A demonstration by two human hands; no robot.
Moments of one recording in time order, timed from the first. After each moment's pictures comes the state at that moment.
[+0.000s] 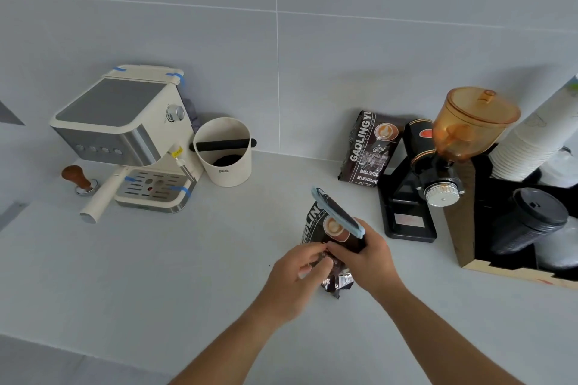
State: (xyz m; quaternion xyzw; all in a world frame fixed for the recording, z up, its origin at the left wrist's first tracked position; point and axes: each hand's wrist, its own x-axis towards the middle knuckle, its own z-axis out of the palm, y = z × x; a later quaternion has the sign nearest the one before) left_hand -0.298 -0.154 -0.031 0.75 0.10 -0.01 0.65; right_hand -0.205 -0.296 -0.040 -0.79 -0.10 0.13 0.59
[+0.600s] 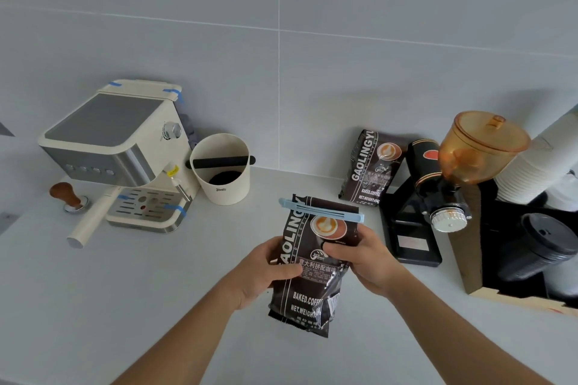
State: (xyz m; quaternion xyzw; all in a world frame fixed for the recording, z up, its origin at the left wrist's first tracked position) left_hand -0.249 -0.072 -0.044 0.63 0.15 -0.16 0.74; right_hand -0.156 -0.274 -0.012 -0.61 -0.10 0.34 0.71
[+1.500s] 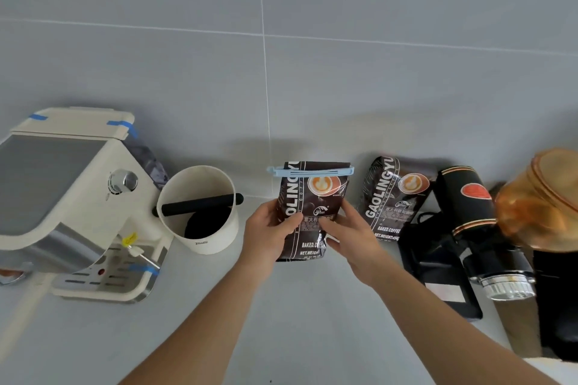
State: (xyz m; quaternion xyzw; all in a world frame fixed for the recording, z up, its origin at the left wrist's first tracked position) left_hand -0.061 -0.024 -0.058 0.58 0.23 0.07 0.77; right_hand -0.016 -0.183 -0.038 -0.66 0.01 0.28 0.70
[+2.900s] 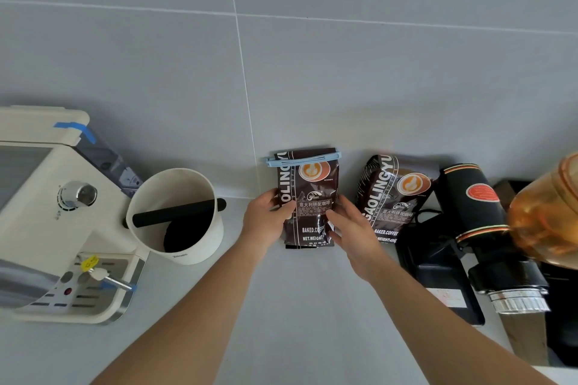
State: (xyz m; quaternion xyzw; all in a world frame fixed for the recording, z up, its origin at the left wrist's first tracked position) left_hand 0.007 -0.015 -0.087 0.68 0.22 0.03 0.69; right_hand 0.024 -0.188 -0.064 -0.66 0.05 0.26 0.71
